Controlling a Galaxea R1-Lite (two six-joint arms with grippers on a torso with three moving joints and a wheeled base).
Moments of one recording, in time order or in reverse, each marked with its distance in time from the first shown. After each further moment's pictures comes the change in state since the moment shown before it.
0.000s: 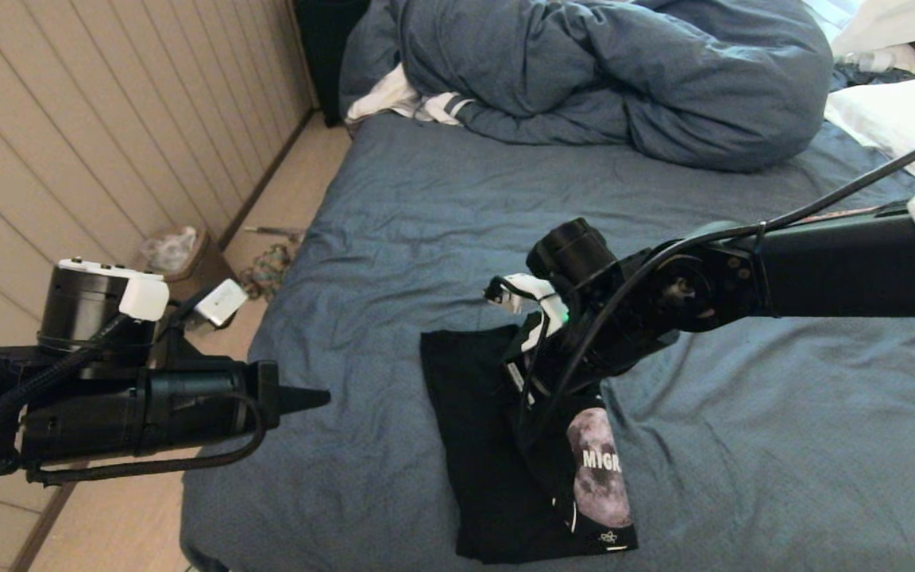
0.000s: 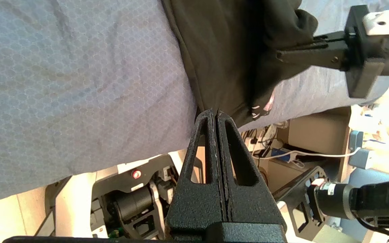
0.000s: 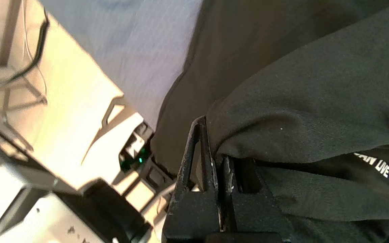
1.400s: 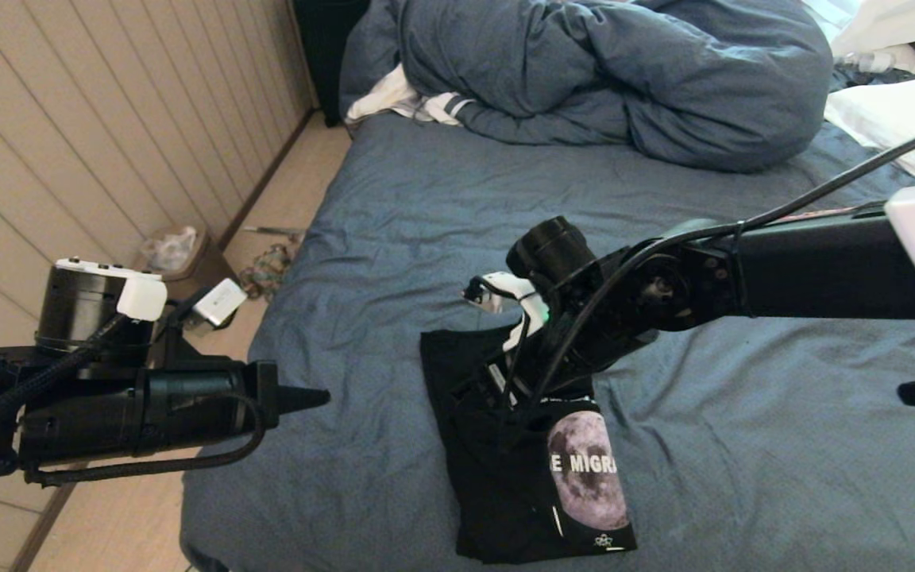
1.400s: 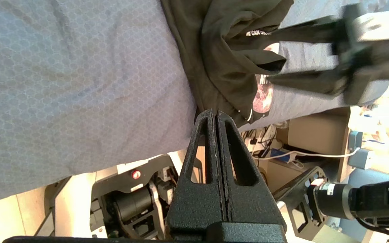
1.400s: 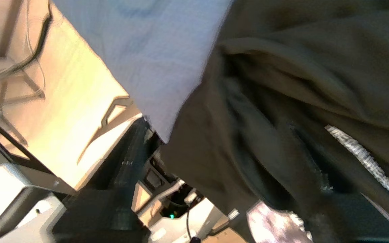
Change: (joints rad) left arm 0.000 -0.004 0.001 -0.002 0.000 -0.002; right arm 0.021 0.021 -0.052 0.012 -0.009 -0.012
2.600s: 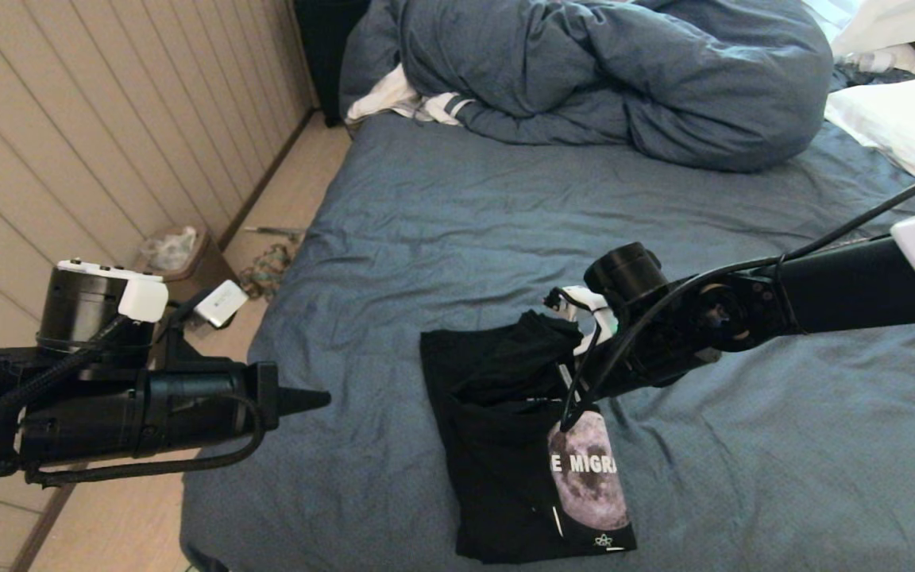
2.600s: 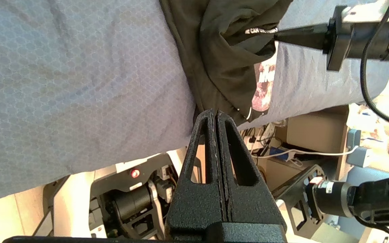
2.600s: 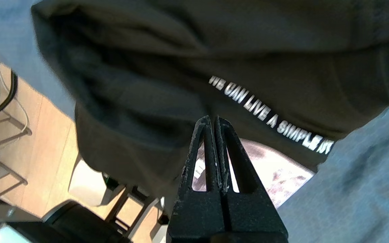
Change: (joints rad) left arm 0.000 0.003 0.003 -0.002 -0.009 0.000; right arm -0.200 -0.032 0.266 -0.210 0.001 0.012
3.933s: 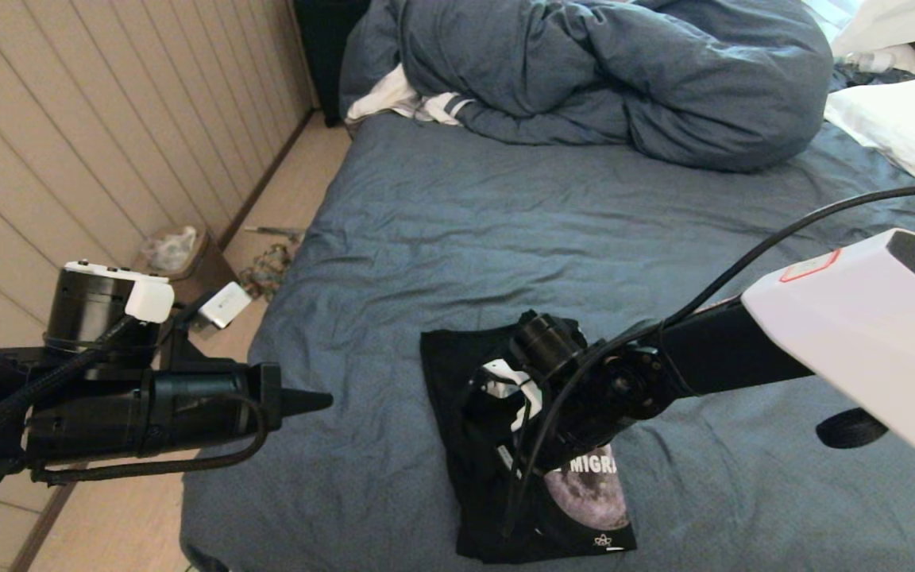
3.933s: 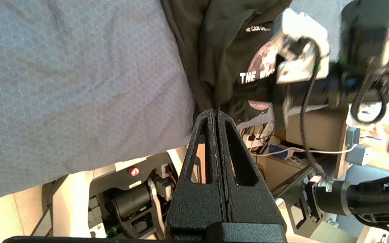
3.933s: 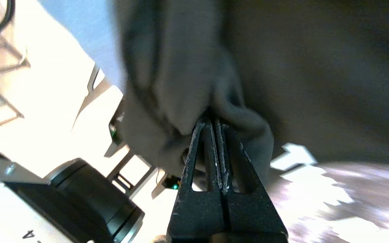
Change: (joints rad) left arm 0.000 0.012 -0.003 0.000 -0.006 0.000; right arm 0.213 0.135 0.034 -0.003 0.000 0.001
